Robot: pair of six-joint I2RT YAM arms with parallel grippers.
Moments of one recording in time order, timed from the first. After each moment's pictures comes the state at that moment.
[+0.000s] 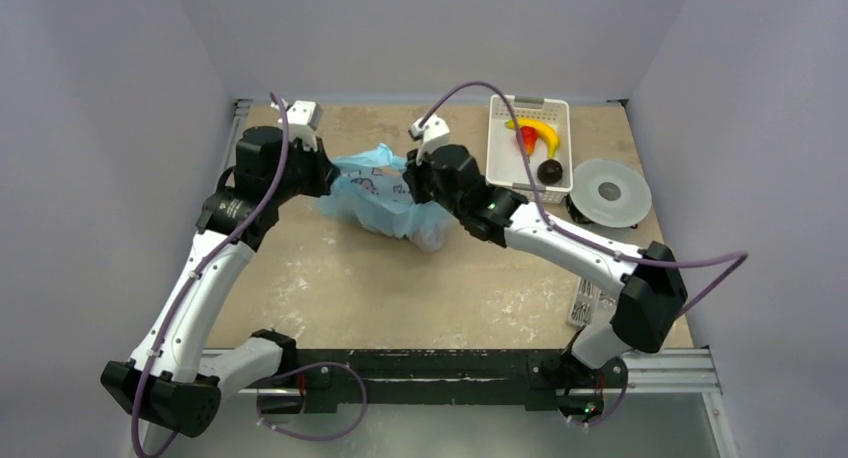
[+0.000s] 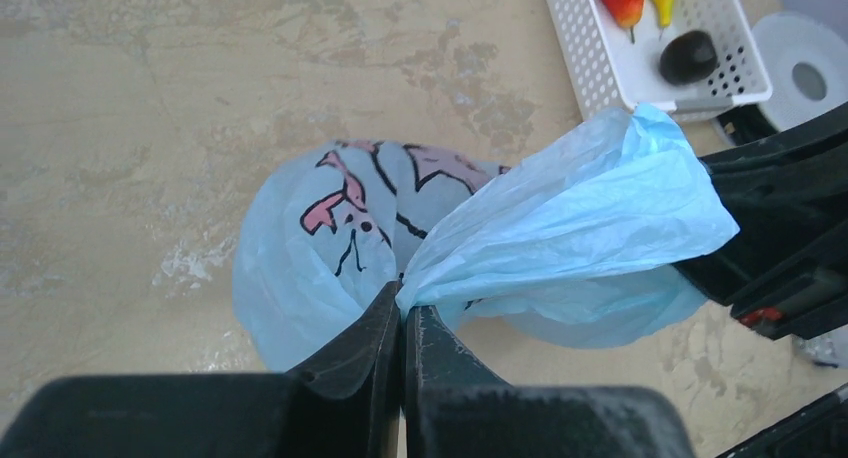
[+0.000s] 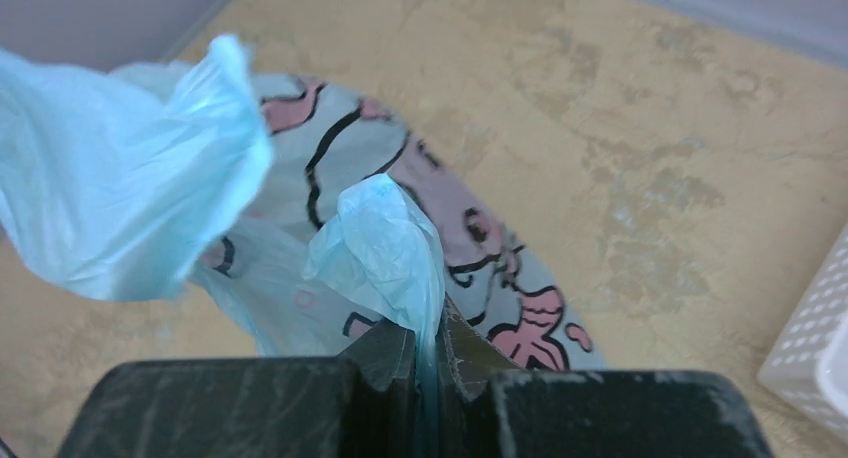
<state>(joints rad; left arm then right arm) -0.29 1.05 1.16 -0.58 0.12 -0.18 0.91 1.57 1.26 -0.08 0.28 0.22</state>
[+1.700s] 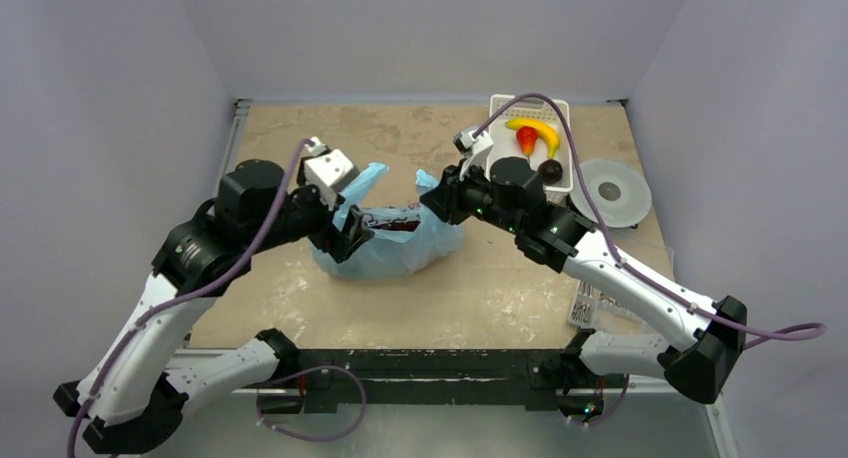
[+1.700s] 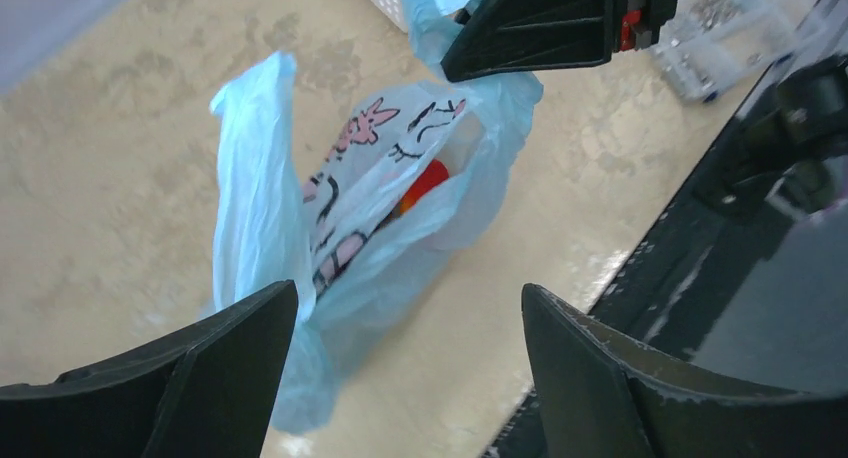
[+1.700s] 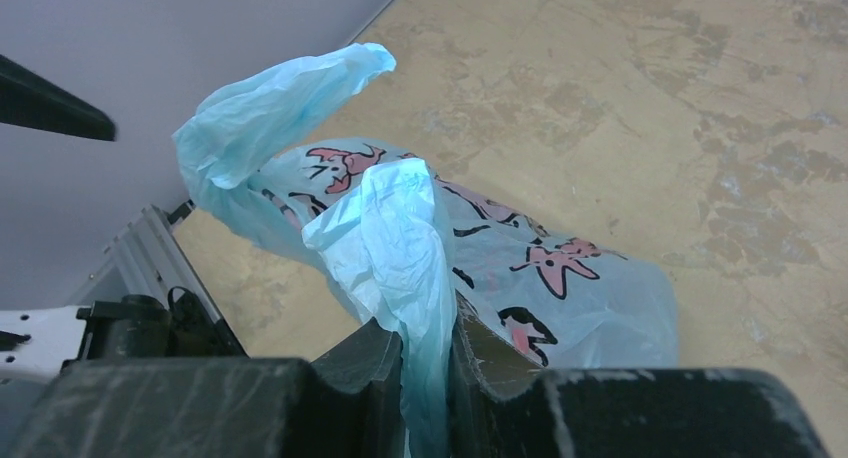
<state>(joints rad) -0.64 0.90 1.41 -0.97 0.18 -0.03 0.82 1.18 1.10 -0.17 -0.05 0.34</state>
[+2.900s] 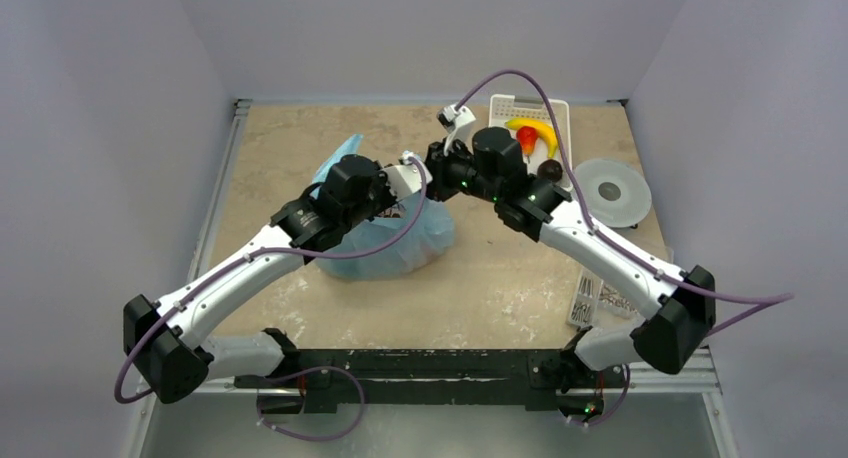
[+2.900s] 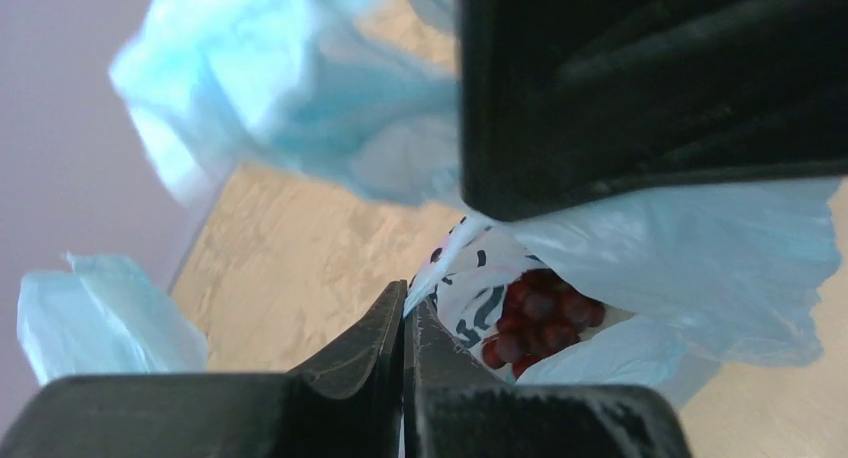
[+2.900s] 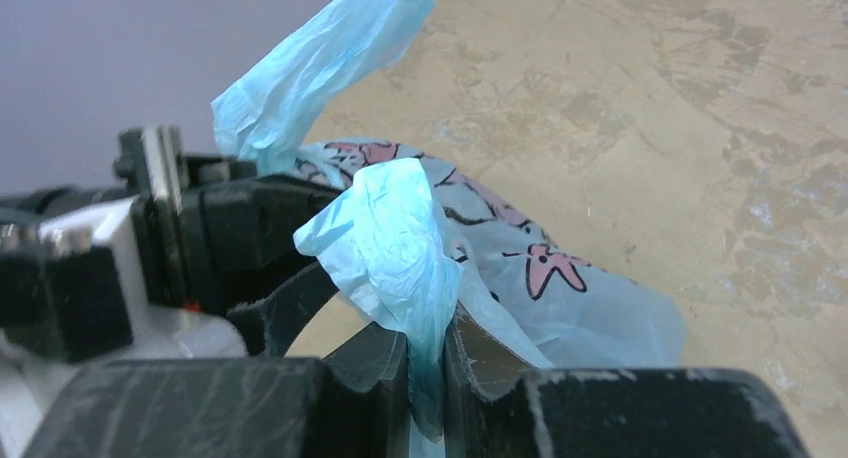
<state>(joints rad) -0.74 1.23 1.15 -0.45 -0.13 0.54 0.76 1.34 1.24 -0.19 -0.17 0.35</state>
